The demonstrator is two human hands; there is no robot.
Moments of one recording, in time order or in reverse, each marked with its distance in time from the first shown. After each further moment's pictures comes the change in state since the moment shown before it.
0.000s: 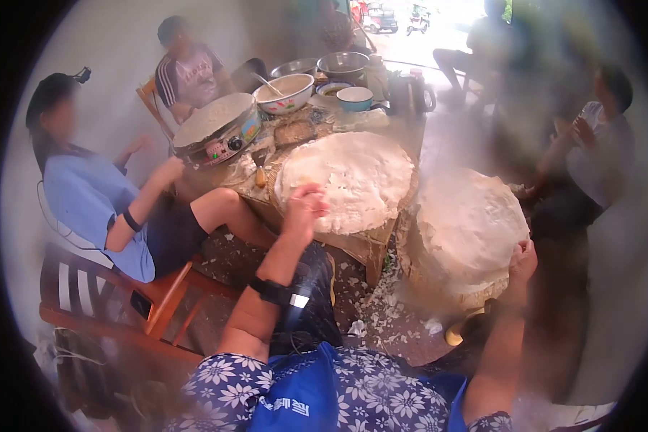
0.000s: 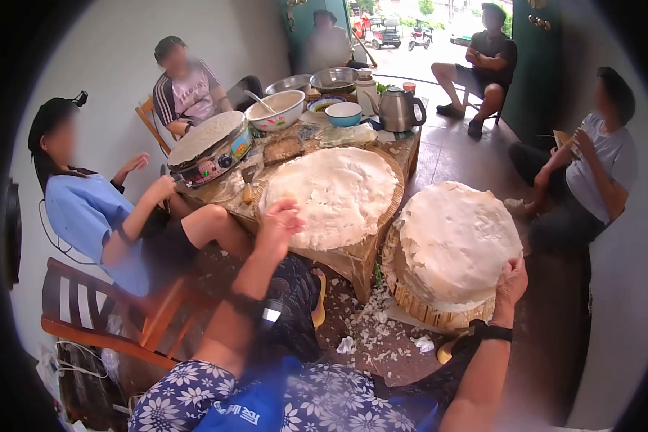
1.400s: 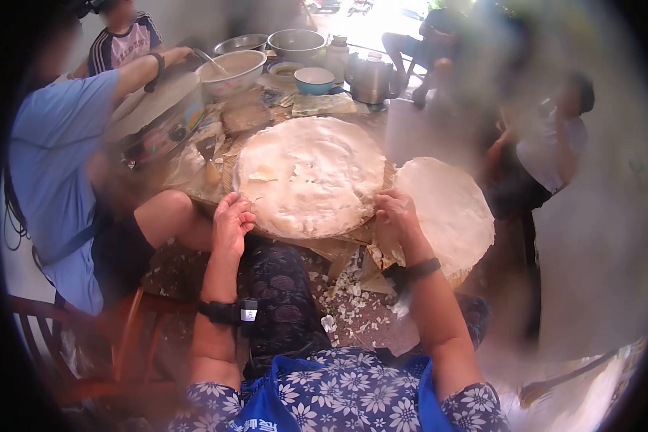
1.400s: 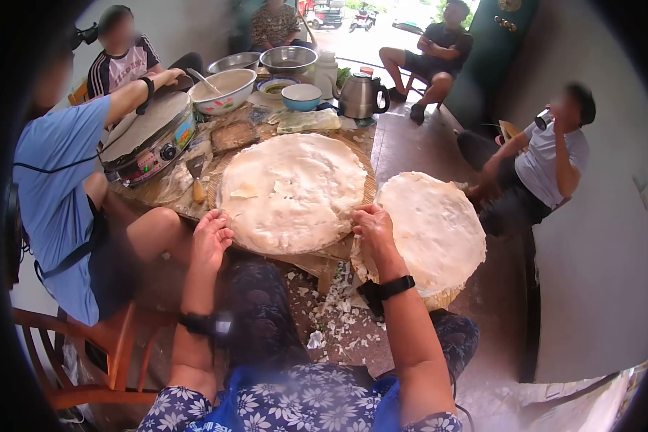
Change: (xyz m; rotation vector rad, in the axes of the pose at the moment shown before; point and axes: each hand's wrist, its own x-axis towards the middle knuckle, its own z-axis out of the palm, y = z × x) left_hand 0.032 -0.003 -0.105 -0.124 0.110 -0.170; right_hand -0.074 -0.263 0.114 0.665 -0.742 0.420
